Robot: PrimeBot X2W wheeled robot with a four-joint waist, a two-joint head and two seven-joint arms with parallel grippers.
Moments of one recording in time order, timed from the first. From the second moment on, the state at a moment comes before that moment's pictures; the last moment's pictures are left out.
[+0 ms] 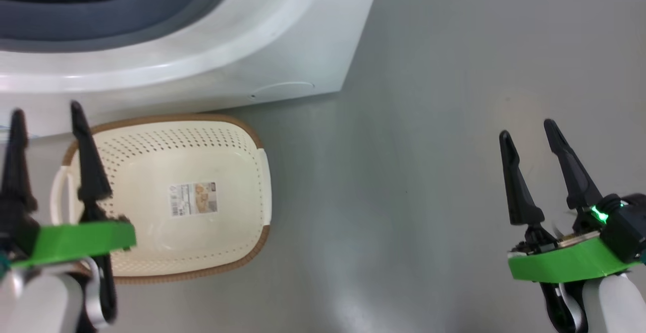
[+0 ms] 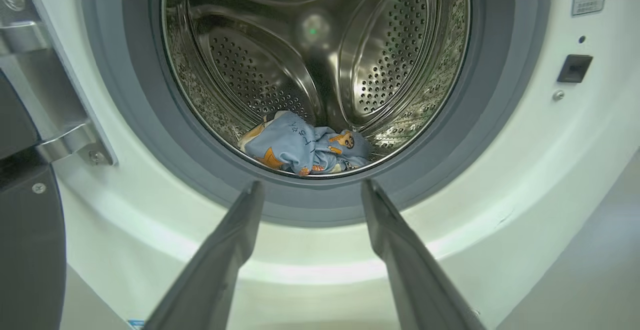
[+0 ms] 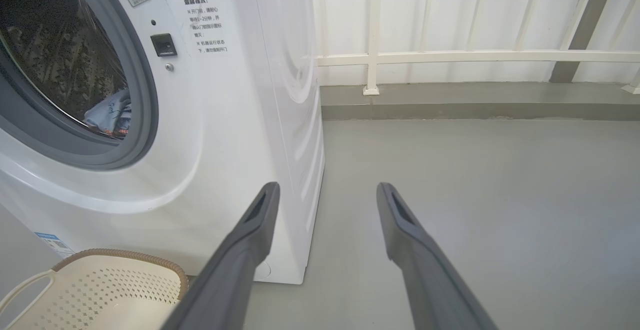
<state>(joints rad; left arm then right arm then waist) -0.32 0.36 -0.23 -0.05 -0.42 0.34 -0.24 -0.18 -0.11 0.01 -0.11 0.21 0.12 -0.25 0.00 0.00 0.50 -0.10</state>
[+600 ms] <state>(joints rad) -0.06 0.28 -0.32 -0.09 -0.42 0.31 -0.25 0.01 -0.12 -0.04 -0.08 0.17 0.12 -0.25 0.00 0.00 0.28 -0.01</state>
